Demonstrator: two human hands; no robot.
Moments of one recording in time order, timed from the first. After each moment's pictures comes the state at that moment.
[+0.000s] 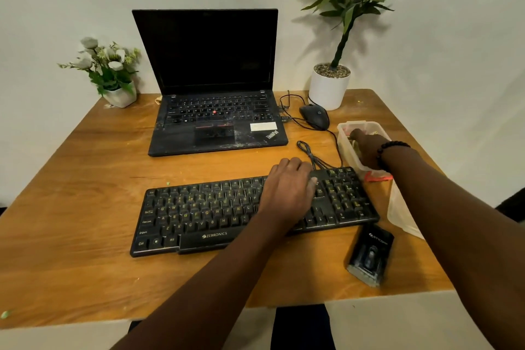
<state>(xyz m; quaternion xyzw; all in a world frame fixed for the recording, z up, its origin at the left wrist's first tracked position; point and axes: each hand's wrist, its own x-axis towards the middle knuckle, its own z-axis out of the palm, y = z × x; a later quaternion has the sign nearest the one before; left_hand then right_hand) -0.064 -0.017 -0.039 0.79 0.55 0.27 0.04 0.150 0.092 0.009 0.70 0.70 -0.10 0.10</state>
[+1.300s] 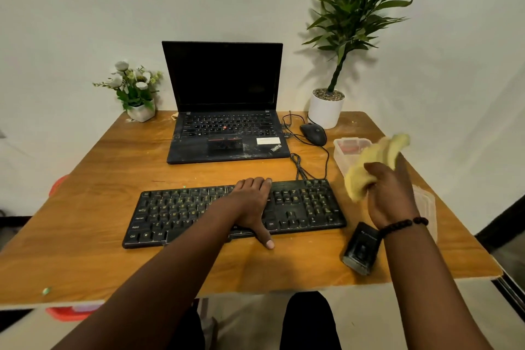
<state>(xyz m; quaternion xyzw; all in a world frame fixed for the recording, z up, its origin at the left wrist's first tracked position) -0.154 -0.037 -0.005 0.82 0.54 -0.12 0.16 0.106 -0.050 0.034 0.48 0.36 -0.45 -0.65</state>
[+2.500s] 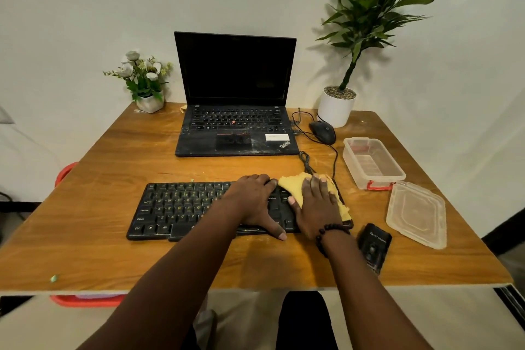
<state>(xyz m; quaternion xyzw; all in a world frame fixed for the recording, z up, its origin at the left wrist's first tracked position) -0.163 -0.042 -0.012 0.84 0.54 -0.09 0.06 0.010 -0.052 -0.038 0.68 0.73 -0.08 0.00</state>
